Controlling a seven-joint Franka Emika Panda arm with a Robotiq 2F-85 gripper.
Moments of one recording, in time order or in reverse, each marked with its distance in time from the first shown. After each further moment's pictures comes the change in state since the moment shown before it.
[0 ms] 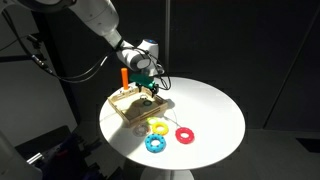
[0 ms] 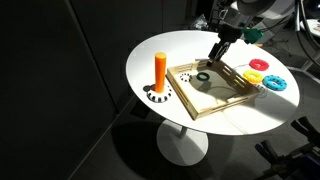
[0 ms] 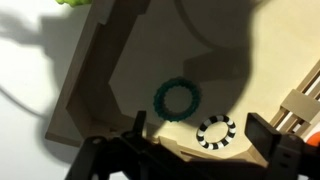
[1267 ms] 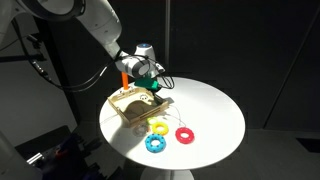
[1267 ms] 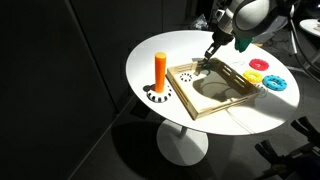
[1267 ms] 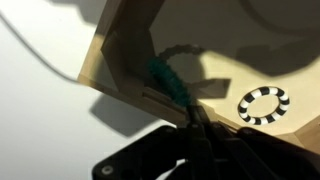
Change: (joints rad) arm 0.042 0.070 -0.042 0.003 -0.188 0.307 0.079
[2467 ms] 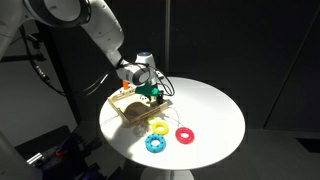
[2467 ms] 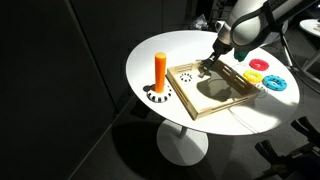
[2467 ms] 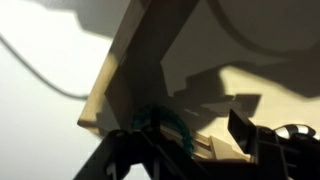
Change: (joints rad) arm 0.067 0.068 -0.088 0.002 -0.005 0.052 0.004
